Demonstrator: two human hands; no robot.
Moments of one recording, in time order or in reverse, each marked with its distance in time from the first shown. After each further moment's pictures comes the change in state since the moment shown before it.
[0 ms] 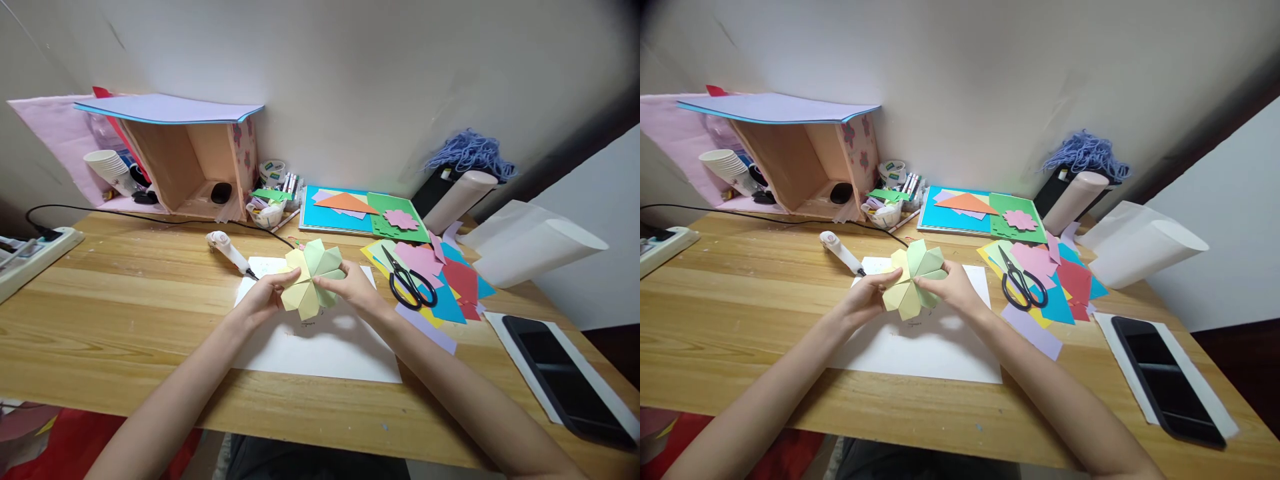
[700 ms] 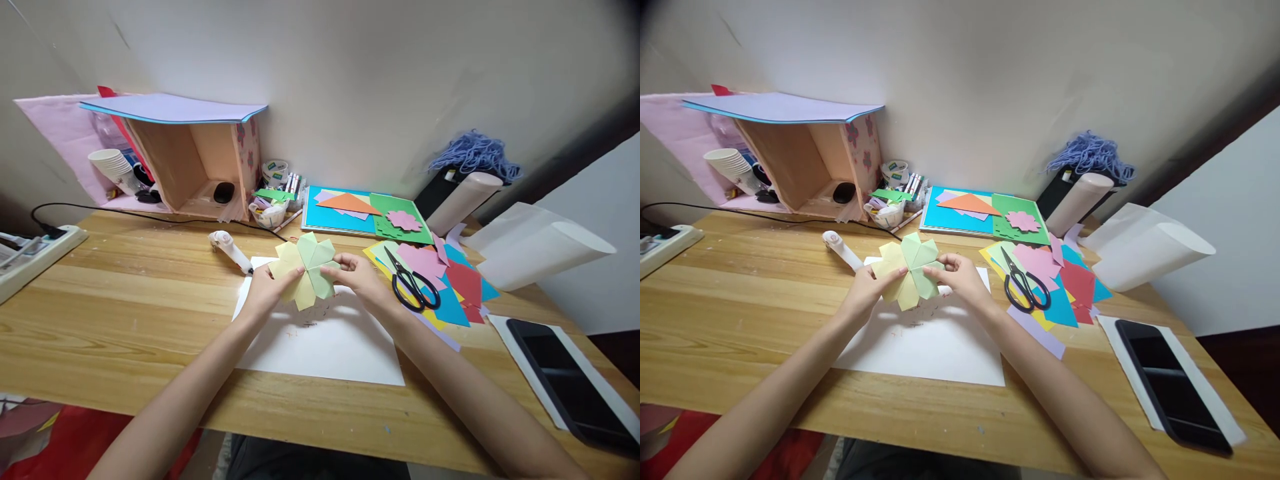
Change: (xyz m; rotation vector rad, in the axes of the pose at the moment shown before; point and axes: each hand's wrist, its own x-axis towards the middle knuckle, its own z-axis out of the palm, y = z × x) left_hand -0.004 0.000 0.005 0.387 0.274 0.422; right_hand 0.010 0.006 -0.011 0.134 0.001 0.026
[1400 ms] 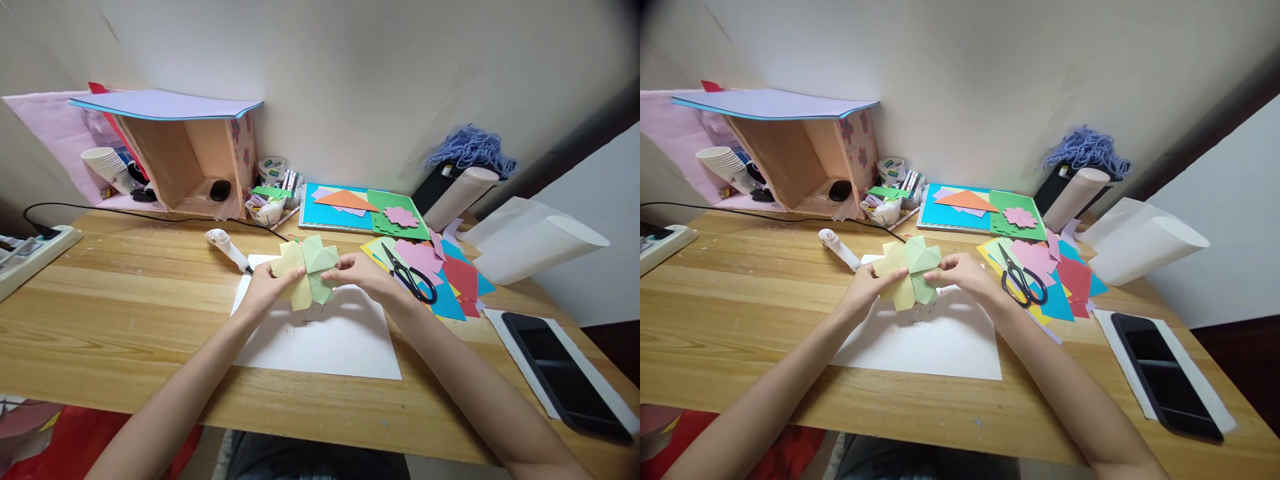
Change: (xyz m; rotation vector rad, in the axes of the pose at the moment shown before) left_hand 0.000 -0.003 -0.001 0.040 -0.135 0.014; right_hand 0.003 -0.006 -0.020 -0.181 -0.153 0.130
